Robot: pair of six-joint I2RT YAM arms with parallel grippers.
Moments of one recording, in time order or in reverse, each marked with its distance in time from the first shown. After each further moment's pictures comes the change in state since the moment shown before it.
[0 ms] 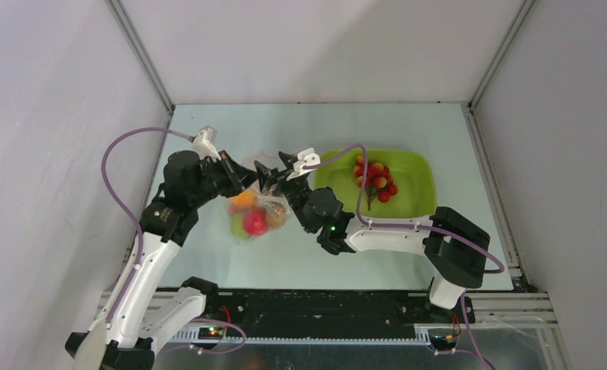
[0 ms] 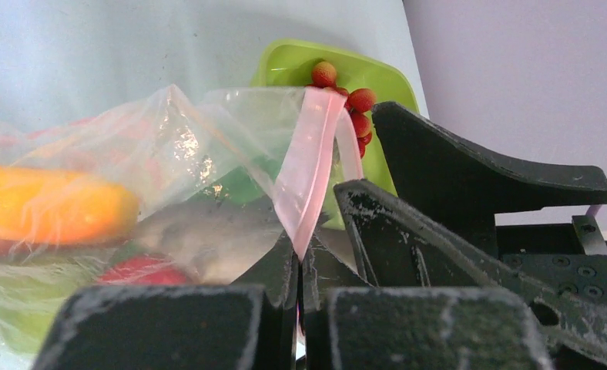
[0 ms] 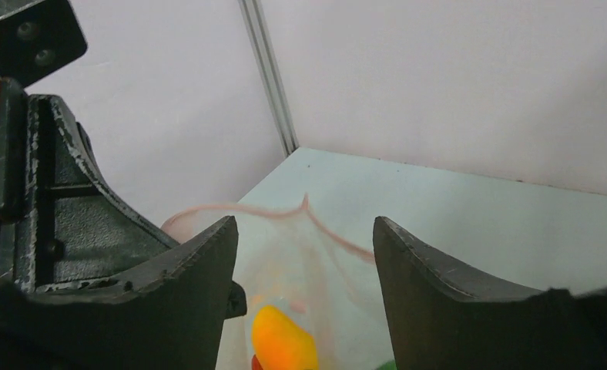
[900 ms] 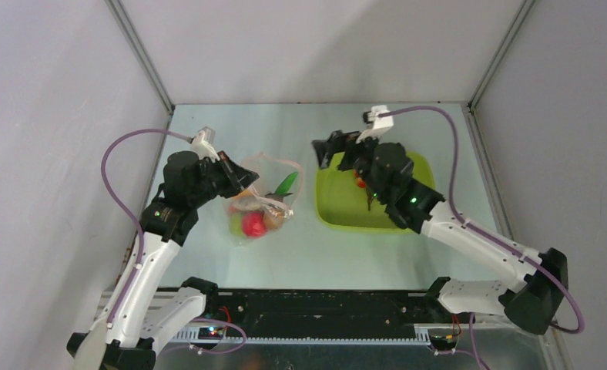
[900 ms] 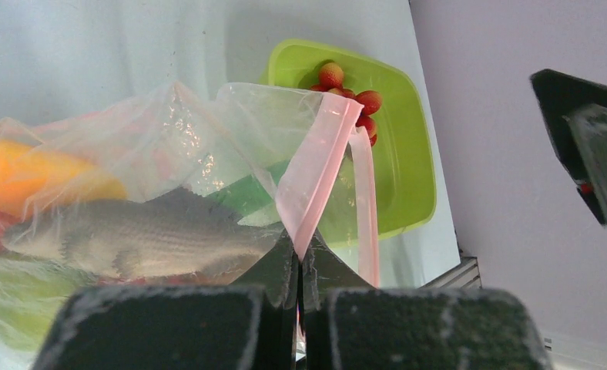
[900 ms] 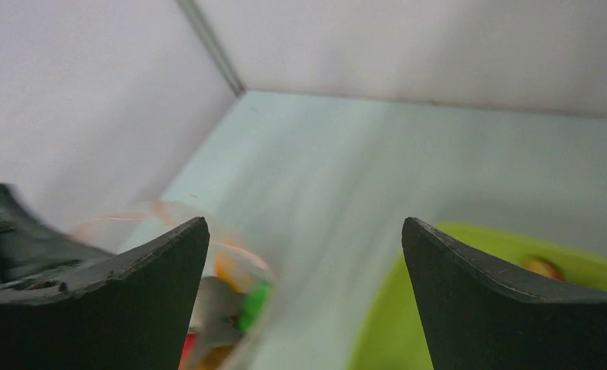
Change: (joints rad) left arm 0.021 -0.001 -0.016 0.001 0.003 -0.014; right arm -0.257 -0.473 0.010 -0.781 -0.247 0.270
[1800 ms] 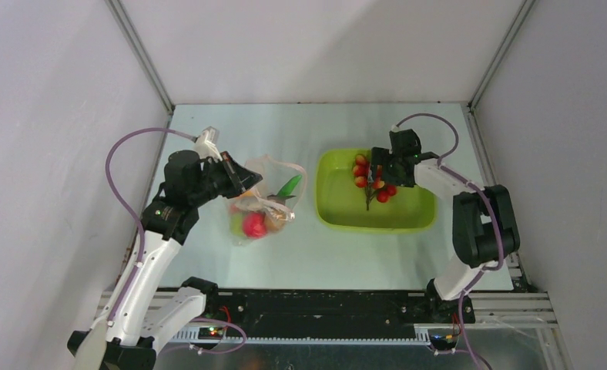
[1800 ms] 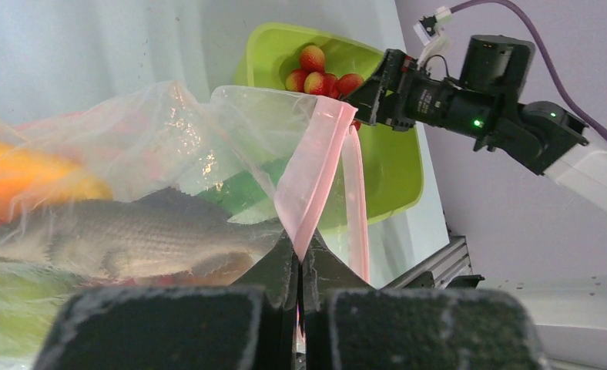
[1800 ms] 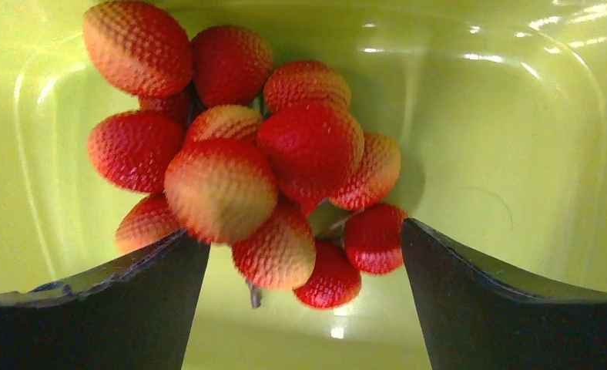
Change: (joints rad) left arm 0.002 0.010 0.000 0.007 0.067 0.011; right arm -0.649 0.439 0.011 -0.576 -0.349 0.032
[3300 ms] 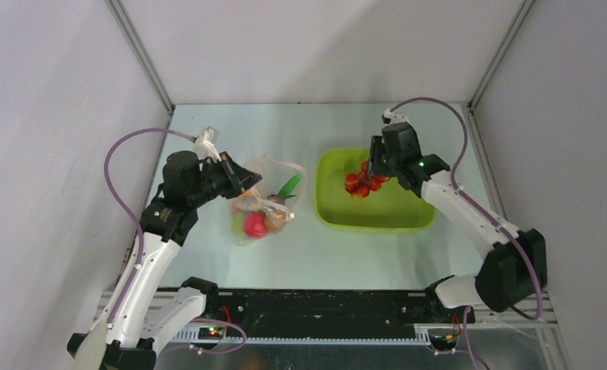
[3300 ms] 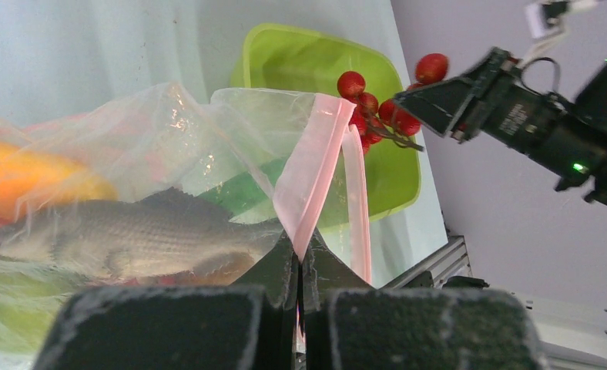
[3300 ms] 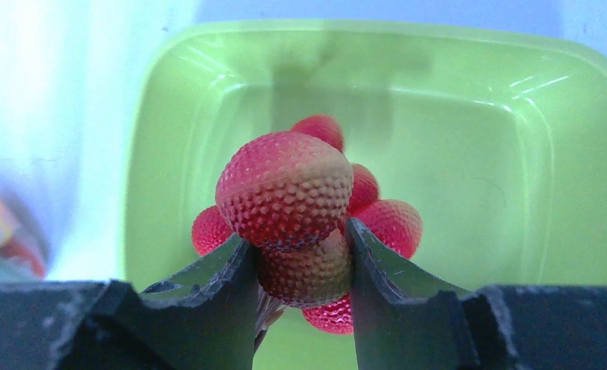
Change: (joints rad) left arm 0.003 -0.011 0.000 0.000 0.010 0.002; right arm 0.180 -0.242 0.066 -0.089 0.164 0.024
